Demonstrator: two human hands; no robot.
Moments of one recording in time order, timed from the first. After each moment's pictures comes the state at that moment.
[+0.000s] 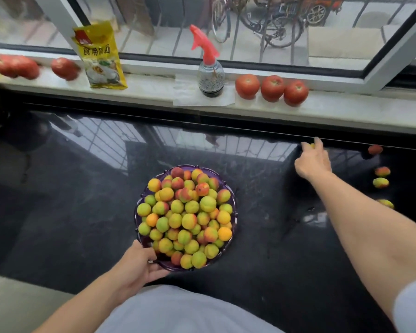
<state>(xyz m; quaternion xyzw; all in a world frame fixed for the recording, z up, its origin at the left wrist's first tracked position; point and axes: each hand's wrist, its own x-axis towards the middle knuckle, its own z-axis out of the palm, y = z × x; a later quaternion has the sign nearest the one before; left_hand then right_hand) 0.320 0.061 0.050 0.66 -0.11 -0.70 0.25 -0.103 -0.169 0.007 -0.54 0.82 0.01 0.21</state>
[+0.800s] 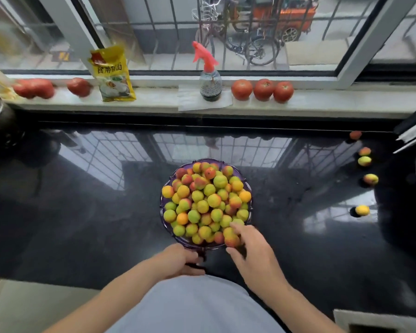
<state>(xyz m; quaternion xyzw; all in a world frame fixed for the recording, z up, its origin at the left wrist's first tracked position) 0.311 0.088 0.044 0.64 -0.21 -0.74 0.07 0.087 0.128 0.060 -0.65 0.63 -0.26 0.35</state>
